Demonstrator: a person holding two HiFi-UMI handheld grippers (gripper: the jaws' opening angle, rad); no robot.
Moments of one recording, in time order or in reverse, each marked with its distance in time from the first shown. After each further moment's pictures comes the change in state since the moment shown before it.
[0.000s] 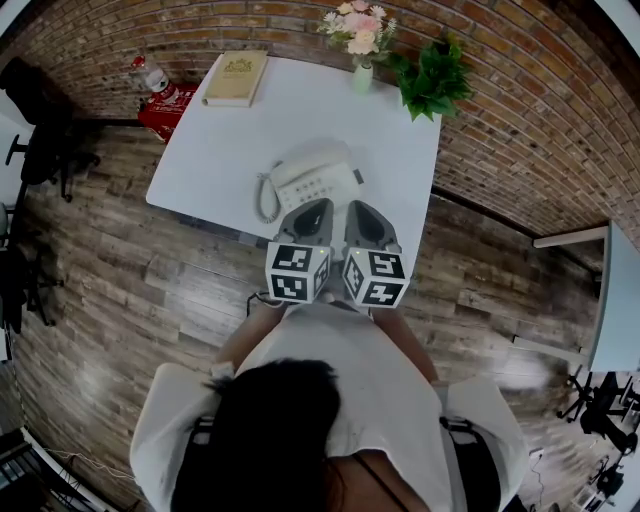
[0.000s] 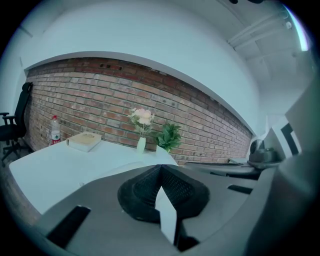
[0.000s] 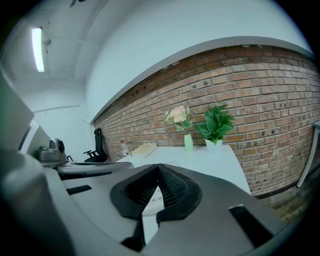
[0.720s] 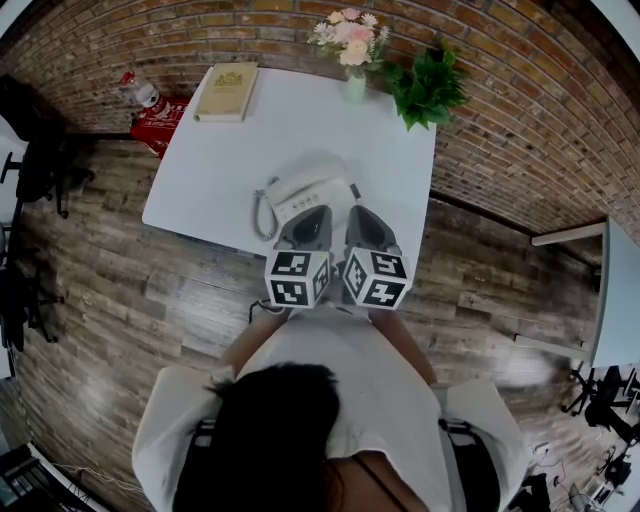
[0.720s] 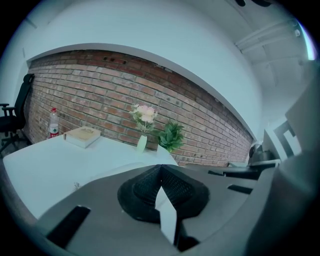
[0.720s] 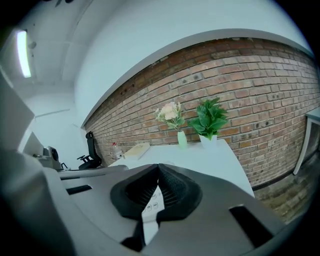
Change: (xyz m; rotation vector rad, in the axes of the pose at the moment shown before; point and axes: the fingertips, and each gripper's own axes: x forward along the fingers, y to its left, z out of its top) left arm 0.024 0.012 0.006 -0.062 0.019 -0.009; right arm 0.025 -0.020 0.004 0.096 0.027 -0.066
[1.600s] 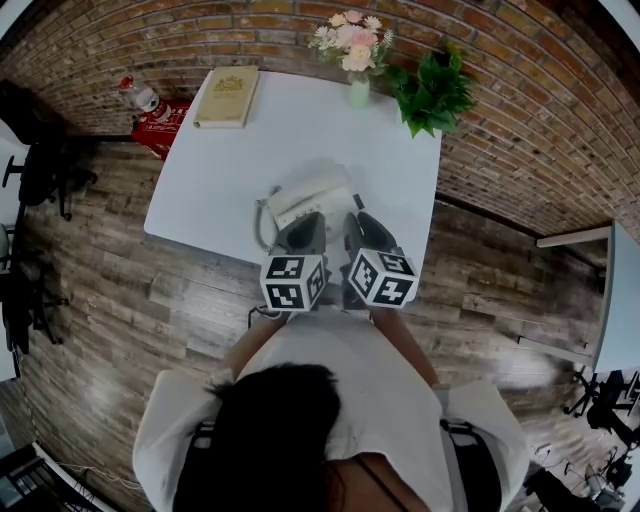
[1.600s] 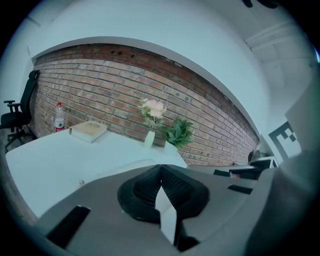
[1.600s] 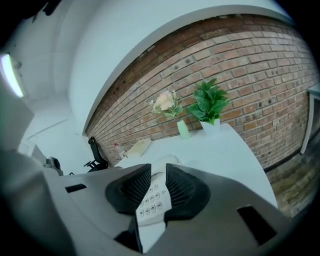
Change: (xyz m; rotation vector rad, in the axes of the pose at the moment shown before) left arm 0.014 0.031 -0.007 -0.046 0.046 0.052; right arm 0.029 -0.008 -0.016 0.151 0.076 0.055
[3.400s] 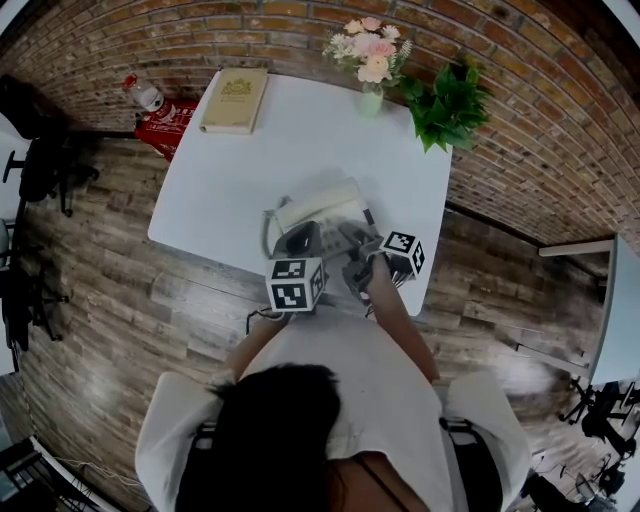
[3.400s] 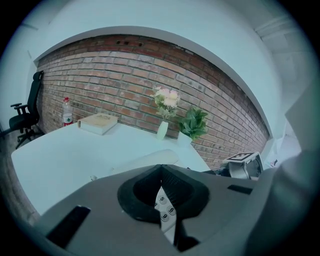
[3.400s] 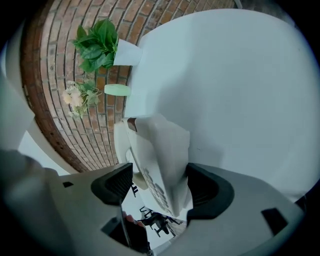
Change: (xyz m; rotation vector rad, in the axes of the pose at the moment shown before) left arm 0.023 0.051 -0.020 -0.011 0.095 0.095; right arm 0.071 -0.036 -0.113 1.115 0.444 0.015
